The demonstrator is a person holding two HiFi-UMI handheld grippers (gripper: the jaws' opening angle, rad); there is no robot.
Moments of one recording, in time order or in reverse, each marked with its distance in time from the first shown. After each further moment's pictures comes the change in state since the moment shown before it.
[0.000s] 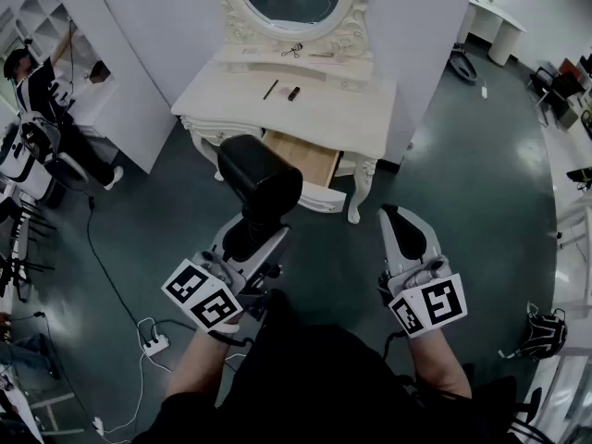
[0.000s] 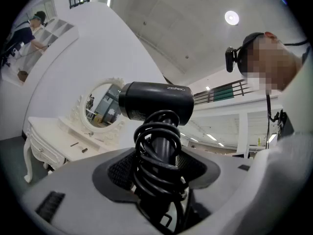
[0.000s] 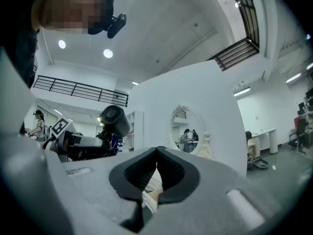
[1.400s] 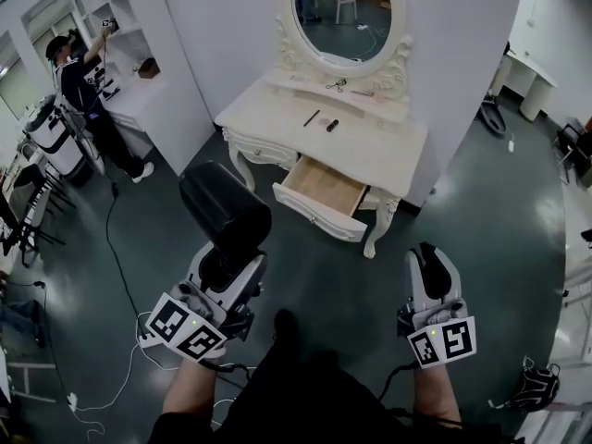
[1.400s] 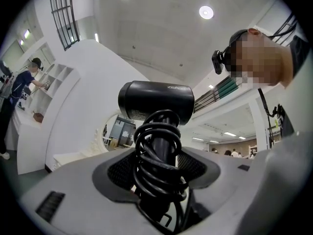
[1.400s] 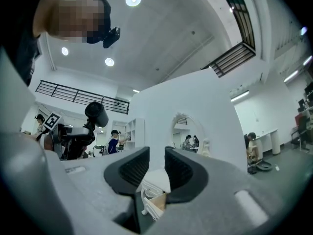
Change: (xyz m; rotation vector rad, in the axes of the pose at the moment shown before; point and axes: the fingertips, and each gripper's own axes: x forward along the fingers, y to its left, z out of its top) left arm -0.098 -0.027 0.068 0.200 -0.176 0.203; right arm -0.040 0.000 0.025 0.032 -0.076 0.004
